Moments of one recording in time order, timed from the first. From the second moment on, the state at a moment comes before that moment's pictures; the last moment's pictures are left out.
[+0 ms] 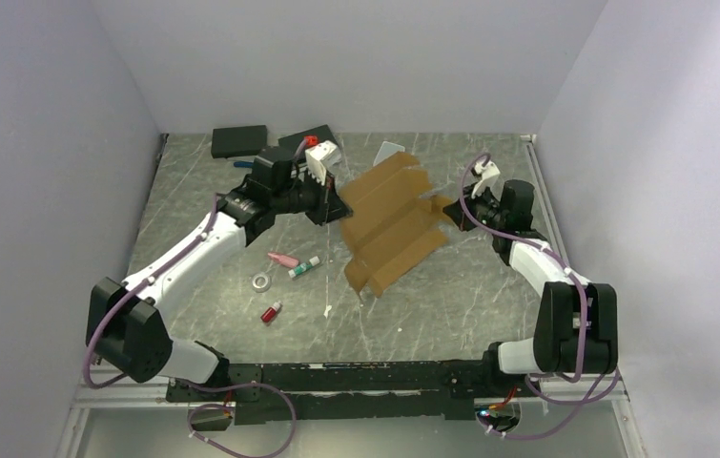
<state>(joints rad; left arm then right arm) -0.52 1.39 1.16 -0.21 0.59 -0.17 -0.04 1.36 0.71 0.20 -0.62 -0.07</state>
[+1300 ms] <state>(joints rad) -0.59 1.57 1.24 -0.34 0.47 -0.14 -0.07 1.53 0.75 0.02 -0.90 -0.14</state>
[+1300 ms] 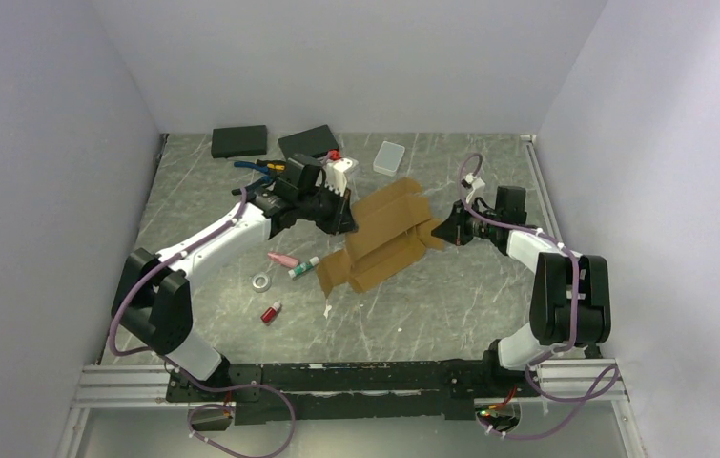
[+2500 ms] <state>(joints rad) -0.59 1.50 1.13 -0.25 0.43 -0.24 -0.11 1.23 0.76 -0.06 -0.91 -0.23</state>
